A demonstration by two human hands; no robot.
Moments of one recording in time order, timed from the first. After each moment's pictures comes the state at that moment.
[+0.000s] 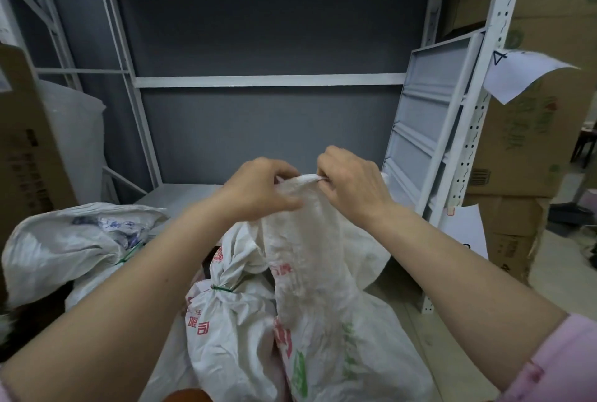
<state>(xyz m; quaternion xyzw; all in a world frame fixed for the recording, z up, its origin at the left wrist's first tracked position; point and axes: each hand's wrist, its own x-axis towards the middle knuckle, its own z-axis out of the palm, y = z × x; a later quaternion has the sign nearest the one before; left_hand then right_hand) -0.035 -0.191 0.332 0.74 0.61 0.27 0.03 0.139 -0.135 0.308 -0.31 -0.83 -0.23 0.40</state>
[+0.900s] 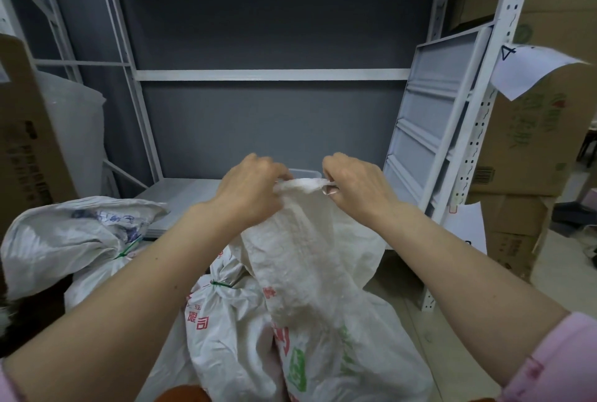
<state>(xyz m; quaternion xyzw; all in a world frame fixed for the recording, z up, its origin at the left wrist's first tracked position) -0.037 -0.184 0.317 0.73 0.64 0.21 -0.11 0.145 -0.120 0.298 -0.39 -0.85 -0.20 0.28</state>
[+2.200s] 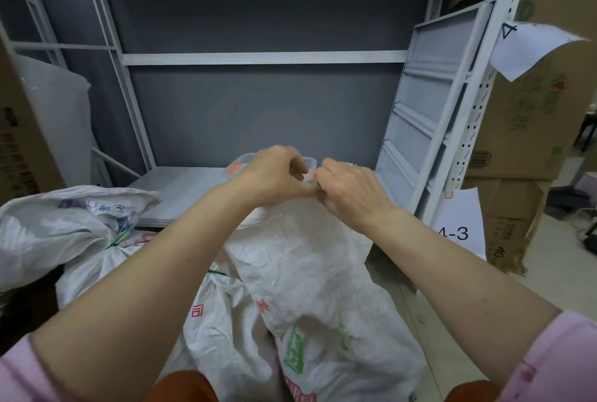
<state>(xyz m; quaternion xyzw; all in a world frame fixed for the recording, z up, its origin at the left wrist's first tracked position) -0.001 -0.171 0.317 0.71 0.65 0.27 0.10 0.150 -0.118 0.266 -0.29 -0.85 -0.29 0.33</state>
